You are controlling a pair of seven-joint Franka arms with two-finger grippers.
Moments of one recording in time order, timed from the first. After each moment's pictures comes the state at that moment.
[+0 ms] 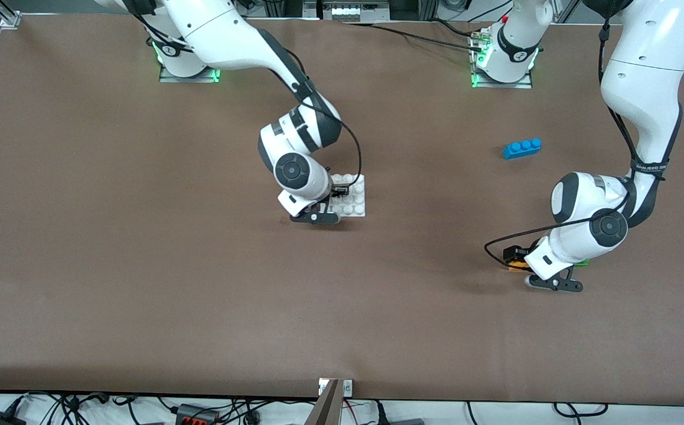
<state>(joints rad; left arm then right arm) 0.16 0.69 -0.21 -1.73 0.16 2.40 -0.01 0.79 0.79 -0.06 -1.52 0.38 2.23 0.57</state>
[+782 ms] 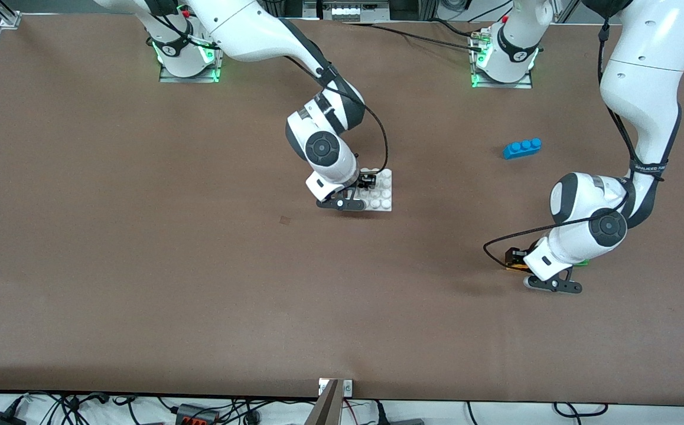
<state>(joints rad) 0.16 0.69 -0.23 -1.72 0.16 2.39 -0.01 0.85 0.81 -0.06 -1.45 0.38 2.22 0.67</state>
